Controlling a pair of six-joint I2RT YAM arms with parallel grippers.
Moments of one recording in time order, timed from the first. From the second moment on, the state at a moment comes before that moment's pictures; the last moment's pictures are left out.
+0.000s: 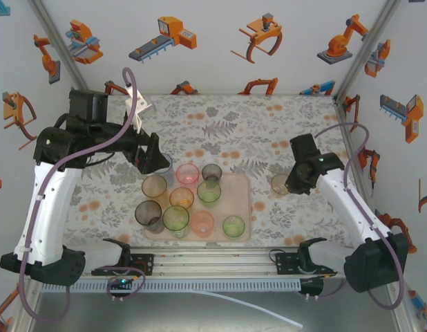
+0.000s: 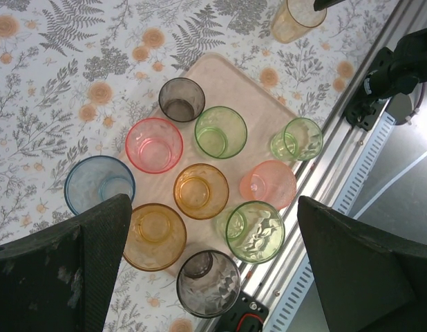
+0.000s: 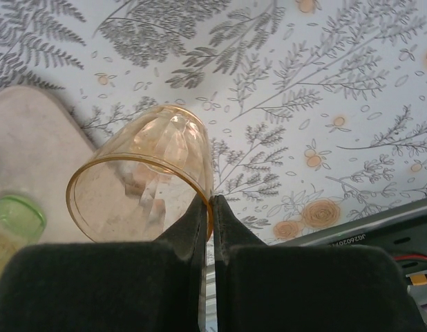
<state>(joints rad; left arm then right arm) -0.36 1.23 1.74 -1.23 0.62 0.29 0.30 1.18 1.01 -1.05 0.17 0.73</state>
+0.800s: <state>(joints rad) -0.36 1.24 1.70 -1.21 0.63 0.26 0.78 1.51 1.21 -0.98 0.25 0.83</state>
